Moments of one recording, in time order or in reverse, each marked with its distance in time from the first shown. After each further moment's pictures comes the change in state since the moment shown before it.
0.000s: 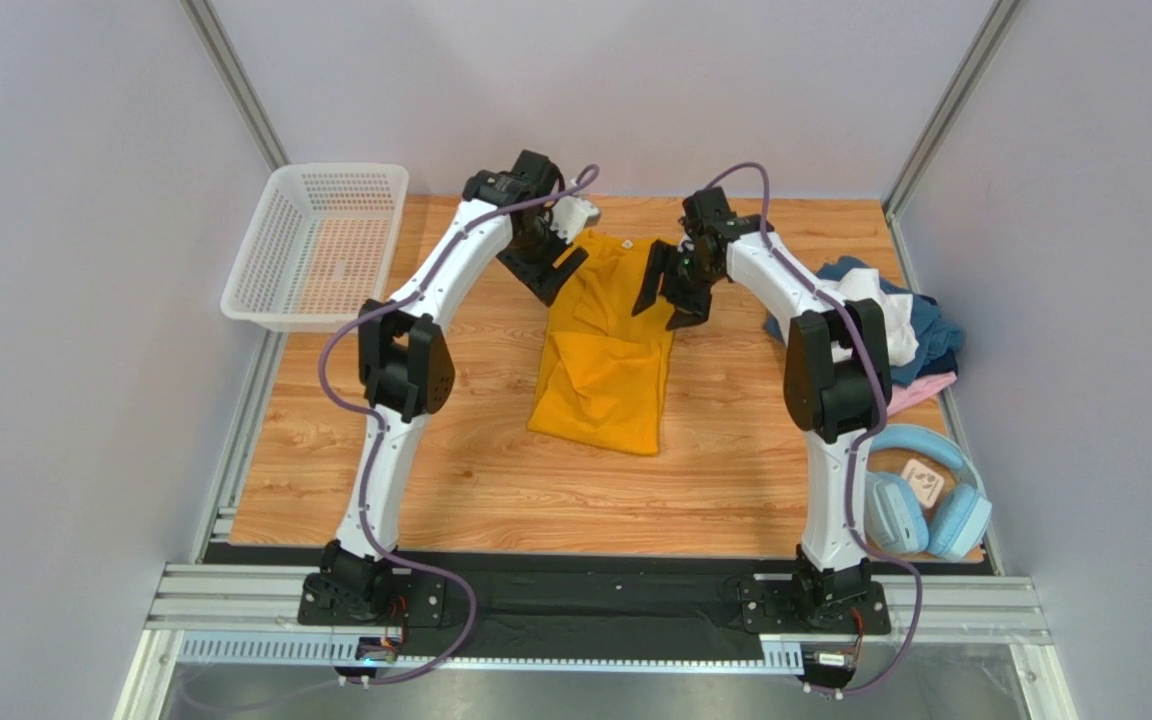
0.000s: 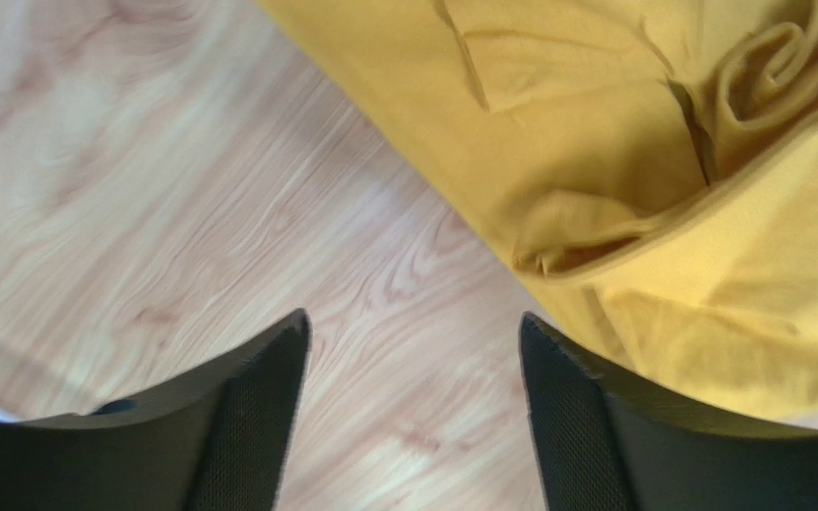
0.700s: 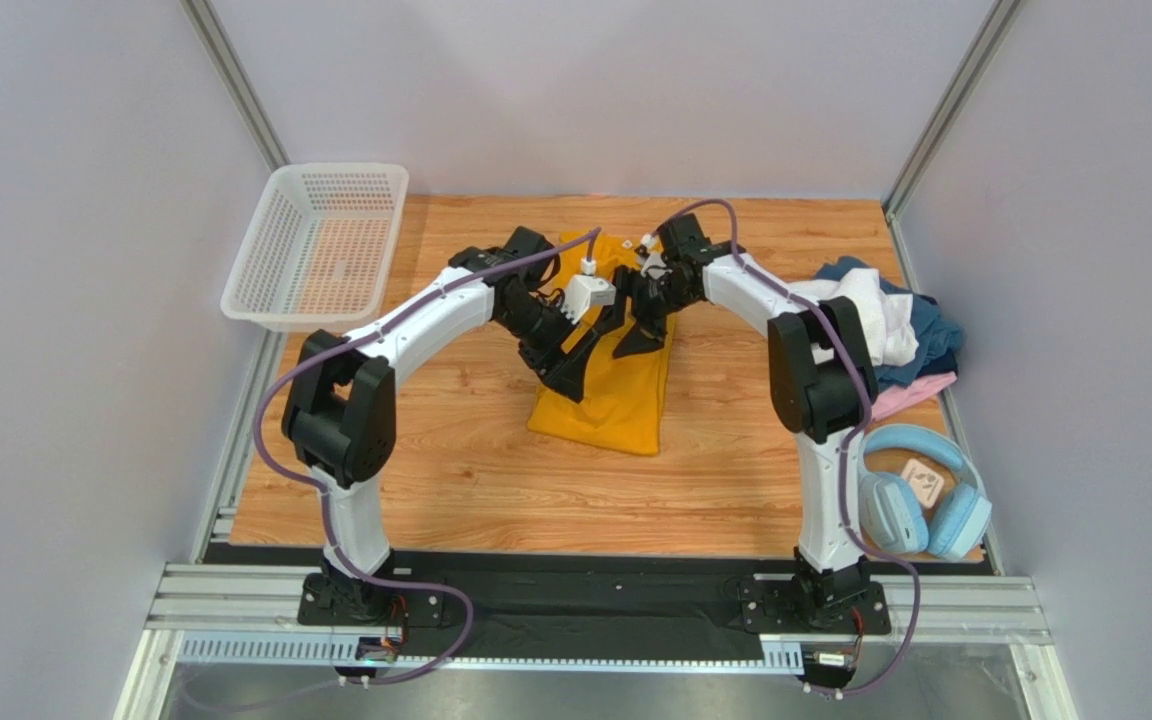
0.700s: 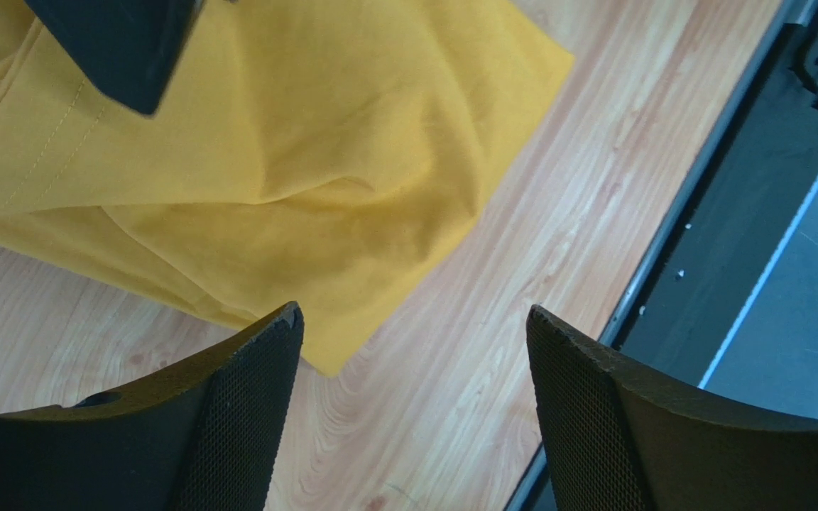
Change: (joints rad) left arm -0.105 -0.535 -0.884 0.304 0.479 -0.048; right arm 0.064 0.013 -0.111 0.154 -0.387 0.082
